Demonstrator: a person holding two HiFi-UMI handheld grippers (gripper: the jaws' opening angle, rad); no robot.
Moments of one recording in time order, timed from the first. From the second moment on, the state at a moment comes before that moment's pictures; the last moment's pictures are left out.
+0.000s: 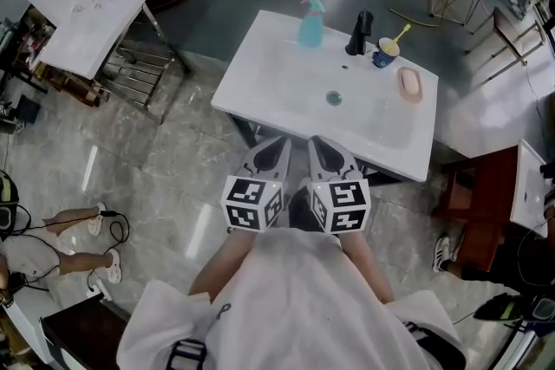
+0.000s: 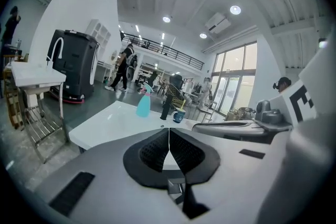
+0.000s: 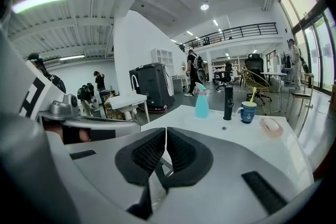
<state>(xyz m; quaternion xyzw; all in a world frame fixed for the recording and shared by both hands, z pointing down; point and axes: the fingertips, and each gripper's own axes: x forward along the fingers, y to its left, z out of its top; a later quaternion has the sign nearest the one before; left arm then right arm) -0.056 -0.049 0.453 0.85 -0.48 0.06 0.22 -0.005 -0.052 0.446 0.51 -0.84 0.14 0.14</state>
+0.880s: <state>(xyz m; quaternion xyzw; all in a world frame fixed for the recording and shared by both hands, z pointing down) 0.003 -0.178 0.457 0.82 -0.52 0.06 0.23 0.042 -0.186 0.445 0.44 -0.88 0.14 0.12</state>
